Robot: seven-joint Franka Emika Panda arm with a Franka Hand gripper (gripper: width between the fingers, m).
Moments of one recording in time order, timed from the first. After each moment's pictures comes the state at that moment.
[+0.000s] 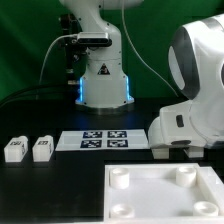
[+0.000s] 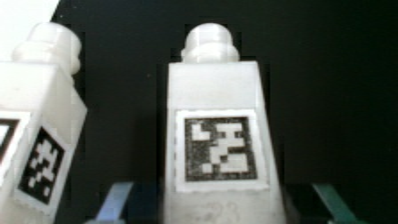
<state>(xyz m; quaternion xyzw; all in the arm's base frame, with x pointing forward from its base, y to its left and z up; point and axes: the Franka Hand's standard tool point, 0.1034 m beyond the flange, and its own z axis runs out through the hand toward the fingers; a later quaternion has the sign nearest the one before) 0.397 0.174 0.010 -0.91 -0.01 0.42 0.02</state>
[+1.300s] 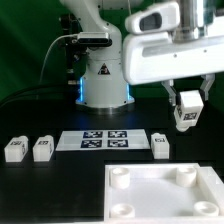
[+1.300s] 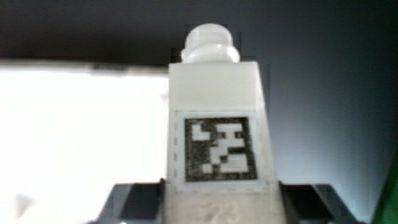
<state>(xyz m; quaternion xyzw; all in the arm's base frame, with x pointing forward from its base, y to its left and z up) 0.561 0.116 0.171 -0.99 -0.03 -0.12 0.06</state>
